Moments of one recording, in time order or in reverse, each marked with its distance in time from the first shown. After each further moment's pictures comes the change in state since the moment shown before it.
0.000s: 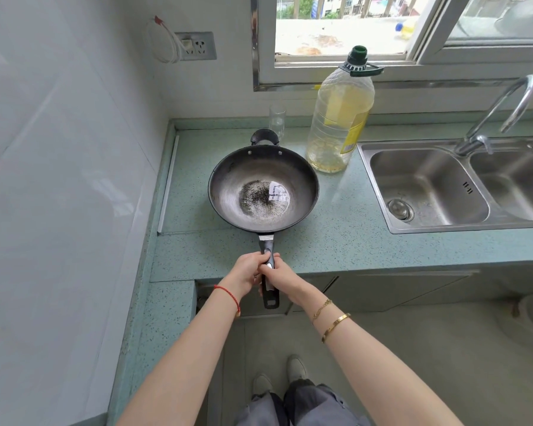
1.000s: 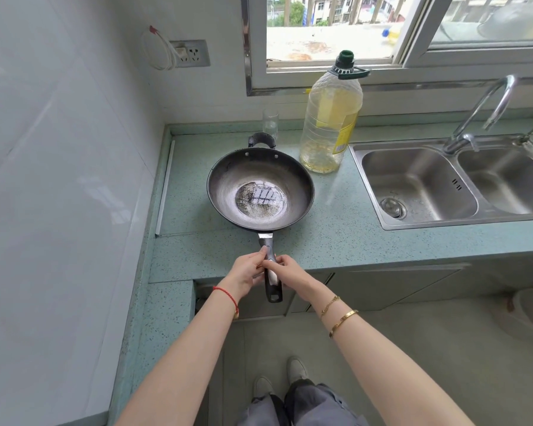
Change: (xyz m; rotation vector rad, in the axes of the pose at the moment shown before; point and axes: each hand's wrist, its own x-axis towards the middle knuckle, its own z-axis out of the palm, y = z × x) left_hand -0.026 -0.001 0.006 -0.063 -0.031 0.057; right_hand -0.019 0.005 -0.022 -0.079 0.084 0.010
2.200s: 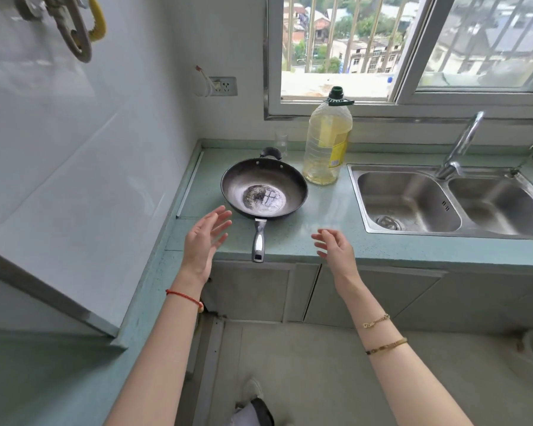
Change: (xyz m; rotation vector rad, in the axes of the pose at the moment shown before) left_hand -0.200 -0.008 0.010 -0.169 0.241 0.637; right_hand -0.155 0.033 -0.095 0.311 0.359 -0.424
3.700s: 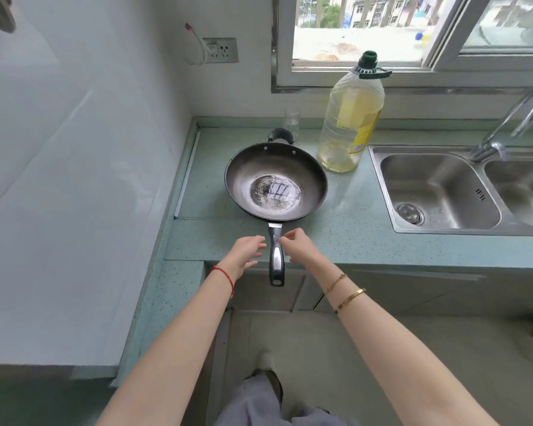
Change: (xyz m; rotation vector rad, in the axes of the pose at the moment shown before) left_hand 0.155 -0.093 0.018 0.449 -0.149 -0.575; right_hand 0.117 0.030 0.132 -0.588 -0.295 0.279
